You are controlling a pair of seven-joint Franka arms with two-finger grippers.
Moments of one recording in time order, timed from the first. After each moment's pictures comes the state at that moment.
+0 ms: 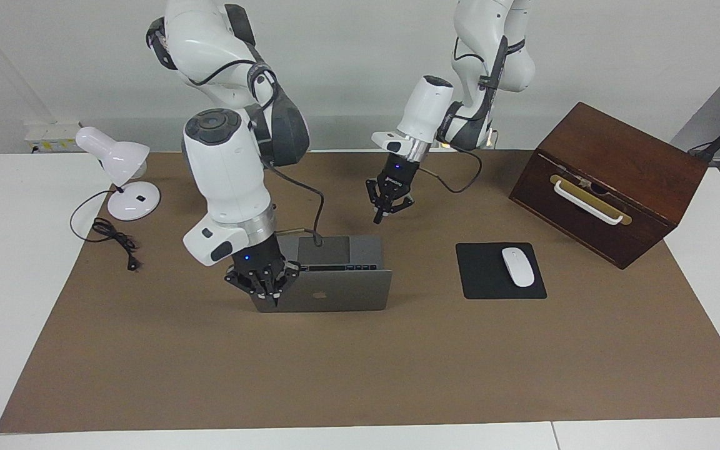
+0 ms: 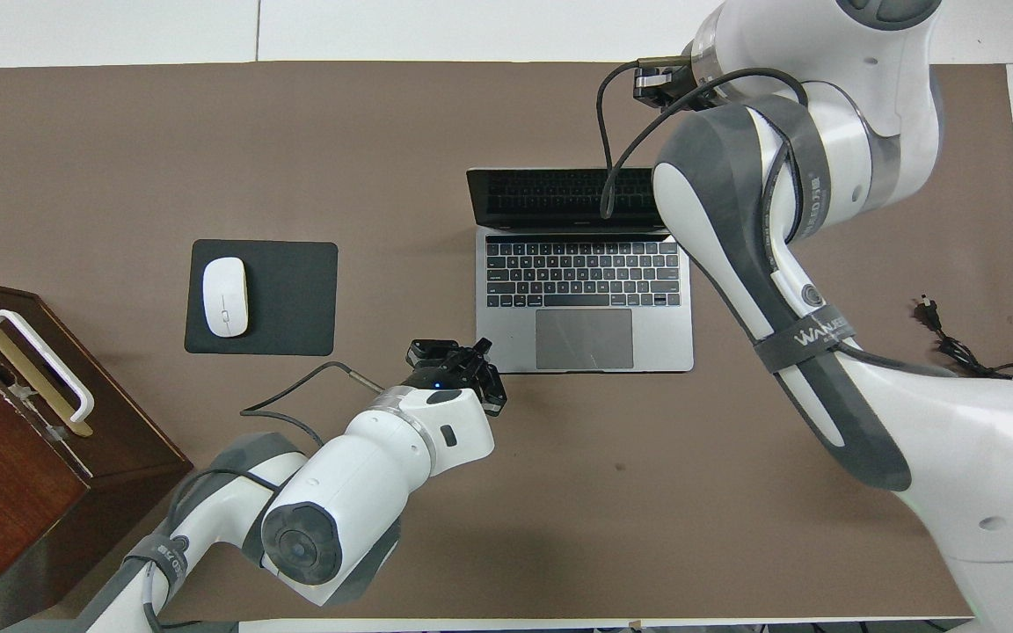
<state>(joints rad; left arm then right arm) -0.66 0.02 -0.06 -2.46 -0.04 3.15 -0.04 0.22 0.59 0.09 -1.12 -0.05 1.97 0.34</state>
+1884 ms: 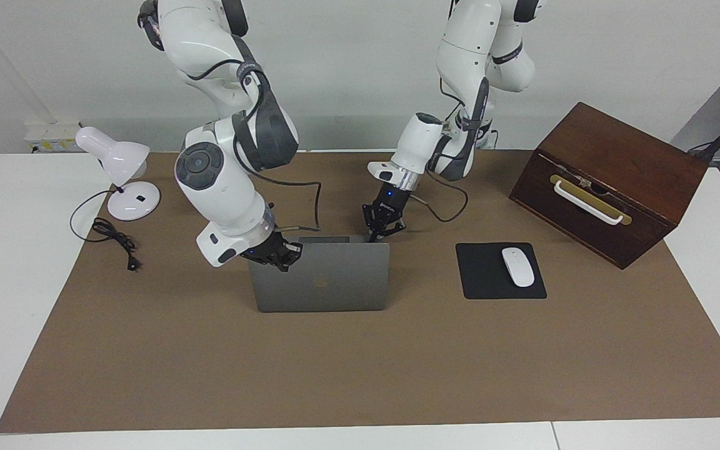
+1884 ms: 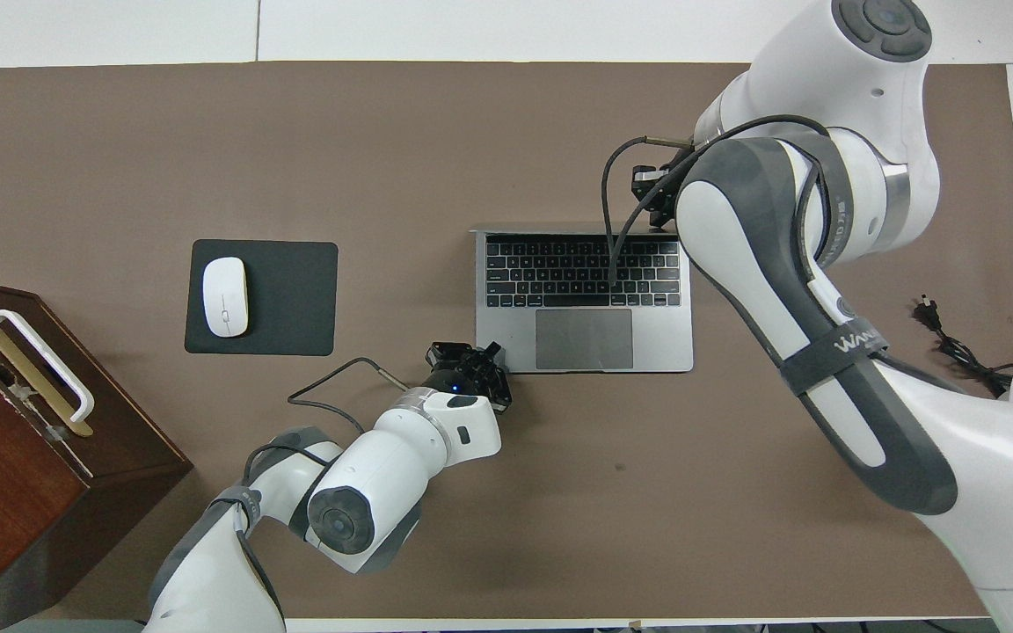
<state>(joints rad) -0.68 0.27 -0.06 -2.46 -0.04 3.43 0.05 0.19 0.46 0.08 -1.41 0.17 1.82 0.39</state>
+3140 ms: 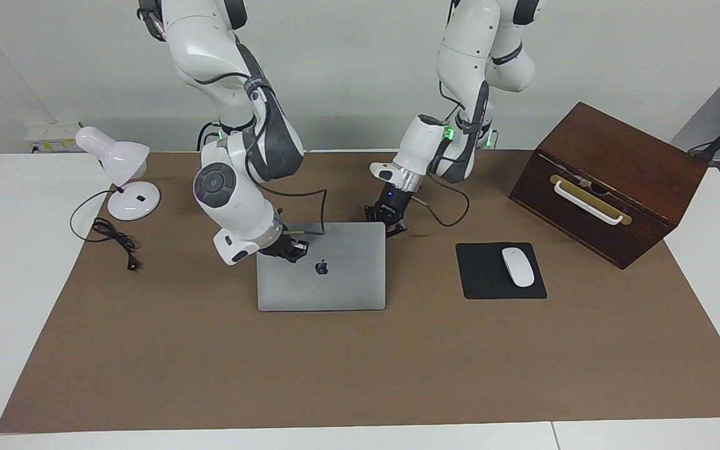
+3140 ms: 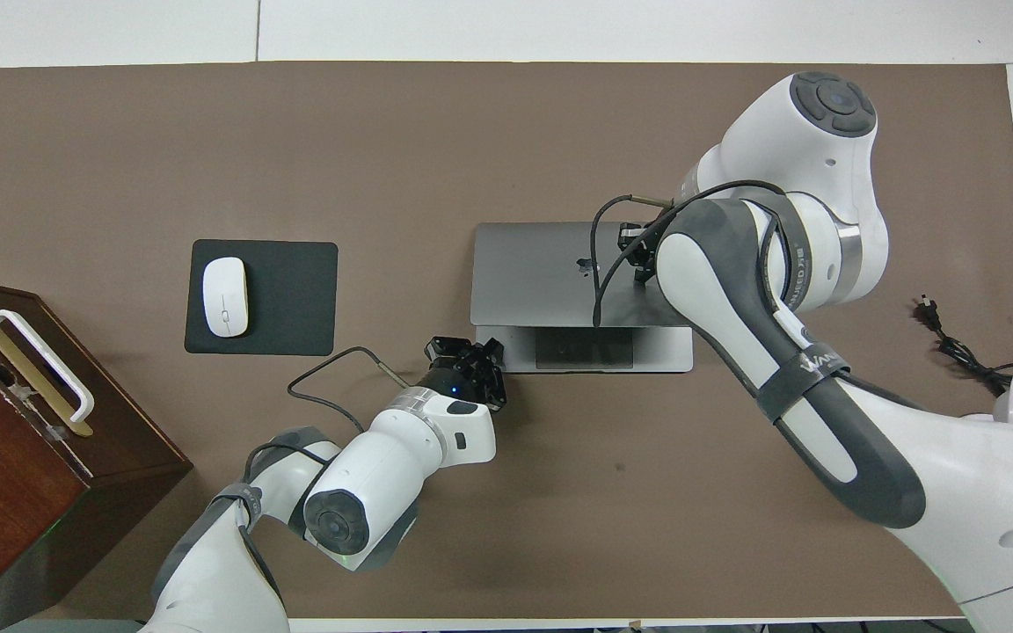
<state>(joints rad) -0.67 0.29 -0.05 -2.47 -0.04 3.49 0.18 0.19 0.41 0.09 -1.64 0.23 1.92 0.42</state>
